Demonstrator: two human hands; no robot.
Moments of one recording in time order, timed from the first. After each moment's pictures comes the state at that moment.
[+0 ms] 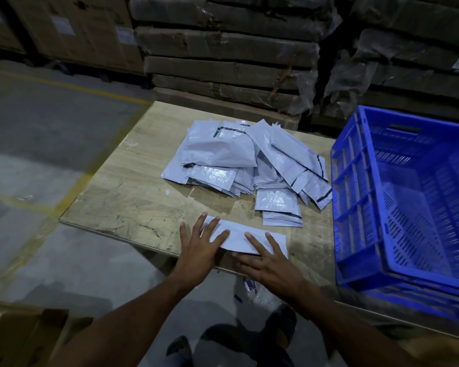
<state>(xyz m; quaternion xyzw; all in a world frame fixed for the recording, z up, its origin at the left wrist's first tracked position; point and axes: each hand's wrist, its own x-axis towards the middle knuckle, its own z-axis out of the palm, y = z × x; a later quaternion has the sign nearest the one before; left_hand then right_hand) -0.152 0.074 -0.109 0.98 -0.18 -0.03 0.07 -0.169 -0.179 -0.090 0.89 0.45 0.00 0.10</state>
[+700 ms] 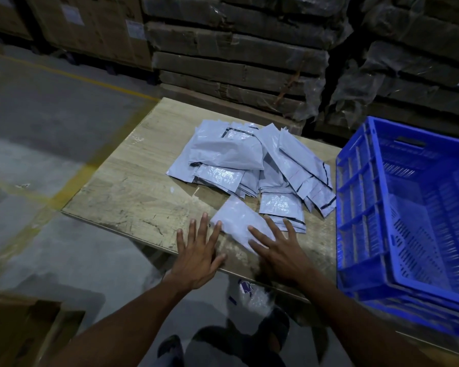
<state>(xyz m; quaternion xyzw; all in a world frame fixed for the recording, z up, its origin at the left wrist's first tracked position) -0.162 0.084 -0.122 0.98 -0.12 -0.10 0.16 -0.138 -0.181 -0.056 0.93 0.35 -0.05 0.12</state>
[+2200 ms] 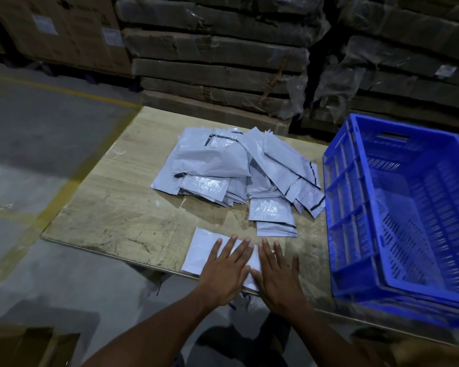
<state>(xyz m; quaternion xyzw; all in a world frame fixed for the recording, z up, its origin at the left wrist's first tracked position) -0.152 0.011 -0.125 0.95 -0.29 -0.05 0.06 -0.185 -0.188 -0.125 0.99 0.07 -0.09 -0.04</state>
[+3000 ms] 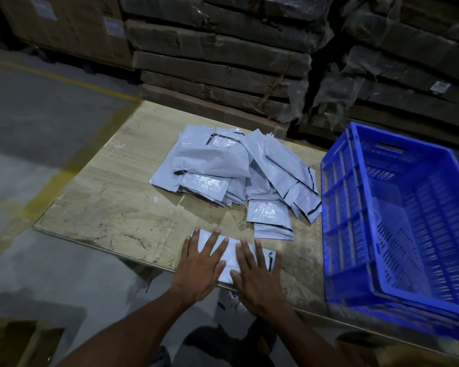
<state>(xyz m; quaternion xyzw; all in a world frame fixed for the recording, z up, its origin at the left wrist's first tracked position) -0.149 0.054 -0.131 0.98 -0.19 -0.05 0.09 -0.181 -0.147 -0.105 0.99 0.12 -0.09 -0.01</state>
